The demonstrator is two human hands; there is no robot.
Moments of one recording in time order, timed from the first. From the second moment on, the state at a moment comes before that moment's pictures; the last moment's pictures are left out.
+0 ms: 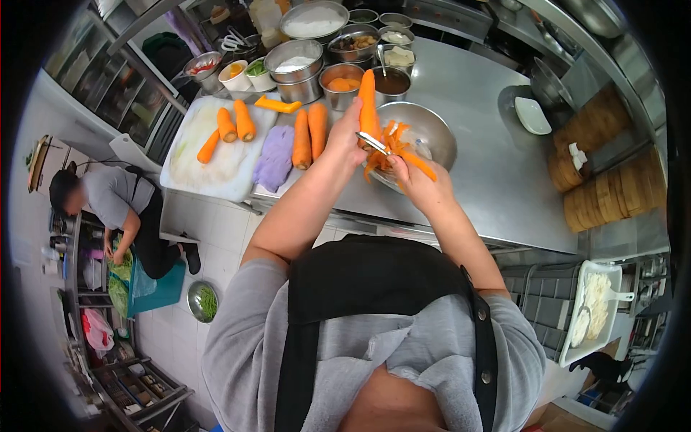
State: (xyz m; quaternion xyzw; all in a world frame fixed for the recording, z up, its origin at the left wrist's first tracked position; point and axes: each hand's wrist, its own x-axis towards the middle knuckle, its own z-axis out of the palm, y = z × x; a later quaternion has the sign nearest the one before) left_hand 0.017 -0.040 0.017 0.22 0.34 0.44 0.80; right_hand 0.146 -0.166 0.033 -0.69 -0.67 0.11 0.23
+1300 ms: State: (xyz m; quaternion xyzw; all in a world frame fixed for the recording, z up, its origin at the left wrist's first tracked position) left_hand 0.024 -0.035 0.013 0.22 0.33 0.42 0.81; right_hand 0.154 -0.165 0.025 -0.67 -0.68 0.13 0.27
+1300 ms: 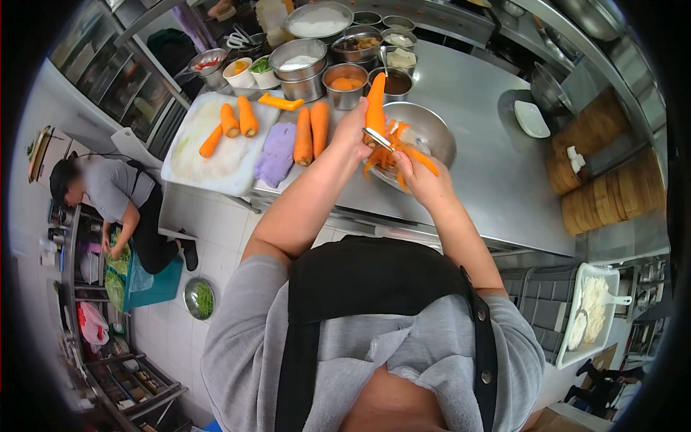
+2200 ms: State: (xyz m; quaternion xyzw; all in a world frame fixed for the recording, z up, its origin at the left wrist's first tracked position) left_hand -0.195 -0.045 -0.013 0.44 0.58 0.60 0.34; right_hand 0.166 -0.125 0.023 -0.57 -0.38 0.59 0.43
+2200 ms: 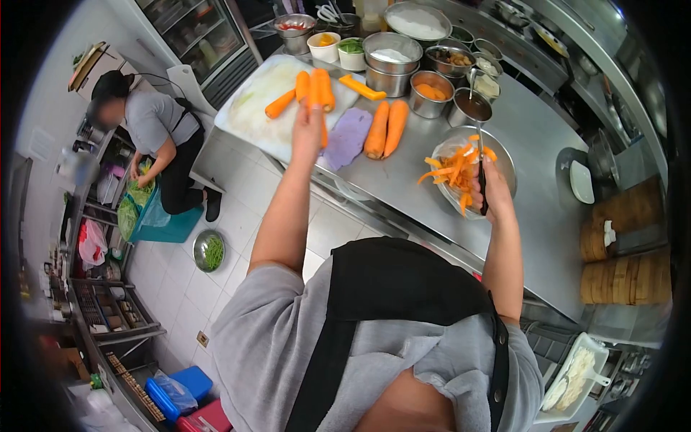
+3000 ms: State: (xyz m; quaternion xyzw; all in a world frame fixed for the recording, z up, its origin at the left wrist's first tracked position) left_hand -0.027 -0.054 -0.009 0.65 0.18 0.34 0.65; right_hand 0.165 -0.157 0.021 -0.37 -0.28 0.77 0.44
